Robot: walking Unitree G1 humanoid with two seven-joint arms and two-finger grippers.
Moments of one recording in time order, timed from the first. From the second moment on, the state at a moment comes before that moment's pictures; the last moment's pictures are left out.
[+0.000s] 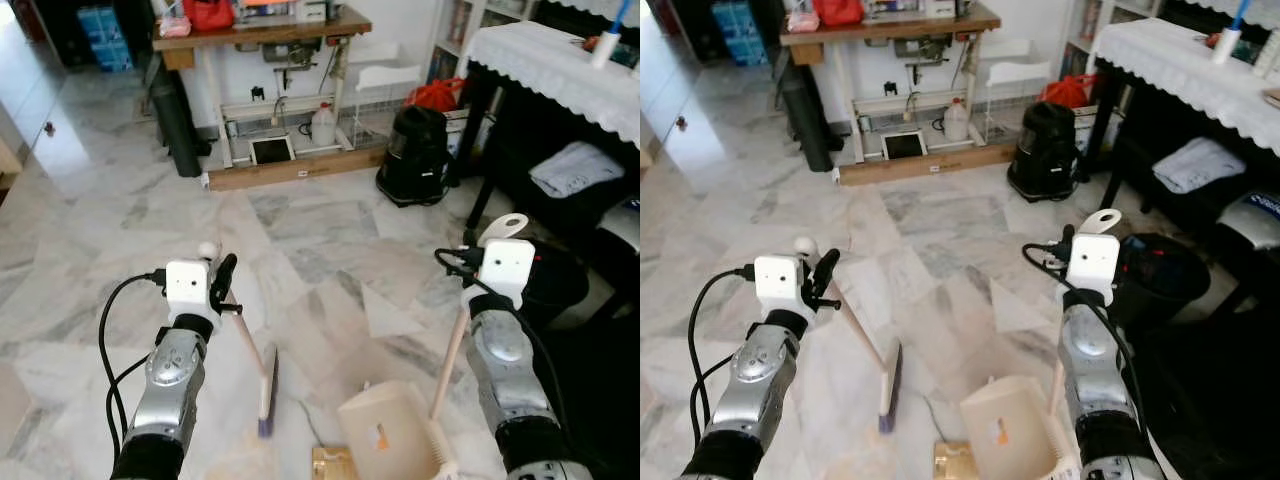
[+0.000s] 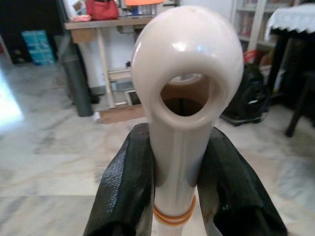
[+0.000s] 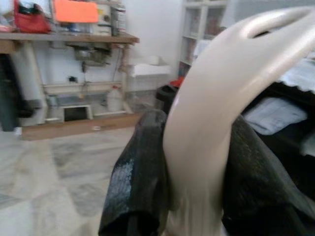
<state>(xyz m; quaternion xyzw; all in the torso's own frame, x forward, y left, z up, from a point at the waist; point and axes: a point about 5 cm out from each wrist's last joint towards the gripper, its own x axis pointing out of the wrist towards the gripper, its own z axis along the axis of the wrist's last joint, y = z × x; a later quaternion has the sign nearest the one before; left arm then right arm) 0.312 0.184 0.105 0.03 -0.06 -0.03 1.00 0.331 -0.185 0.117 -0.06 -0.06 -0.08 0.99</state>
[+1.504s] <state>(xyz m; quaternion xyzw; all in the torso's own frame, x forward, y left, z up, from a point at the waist) 0.330 0.183 0.115 0.05 -0.06 -0.07 0.99 0.327 -0.176 0.101 -0.06 0.02 -0.02 1.00</state>
